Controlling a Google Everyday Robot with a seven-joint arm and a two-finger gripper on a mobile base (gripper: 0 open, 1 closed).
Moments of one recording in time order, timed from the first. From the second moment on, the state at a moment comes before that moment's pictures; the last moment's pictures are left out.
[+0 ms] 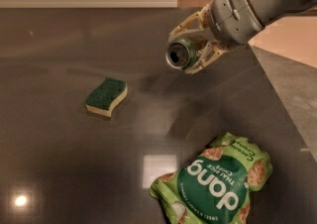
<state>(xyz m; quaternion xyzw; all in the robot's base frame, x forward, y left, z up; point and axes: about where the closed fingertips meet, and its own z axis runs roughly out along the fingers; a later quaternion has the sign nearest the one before) 0.520 -0.055 0.972 -0.86 0.33 0.03 0.39</state>
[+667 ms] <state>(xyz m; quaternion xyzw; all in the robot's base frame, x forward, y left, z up) 0.525 -0.061 0.980 -0.82 0.39 0.02 0.43</state>
